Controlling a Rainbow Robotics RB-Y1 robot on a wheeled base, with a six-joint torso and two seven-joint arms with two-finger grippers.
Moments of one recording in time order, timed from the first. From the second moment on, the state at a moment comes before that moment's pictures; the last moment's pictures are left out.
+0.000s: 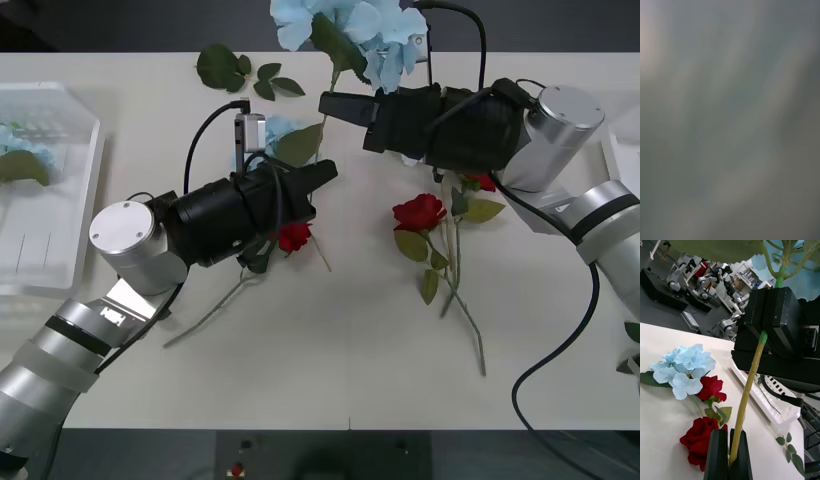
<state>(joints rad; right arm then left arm) -0.75 -0.52 0.40 -1.18 -2.34 0.96 2.68 -0.37 0.39 -0.37 -1.51 2.03 0.58 -2.59</state>
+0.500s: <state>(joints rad) -0.75 -0.56 0.40 -1.18 -2.34 0.95 2.68 -0.37 0.51 -0.36 -1.51 2.08 0.58 -2.58</state>
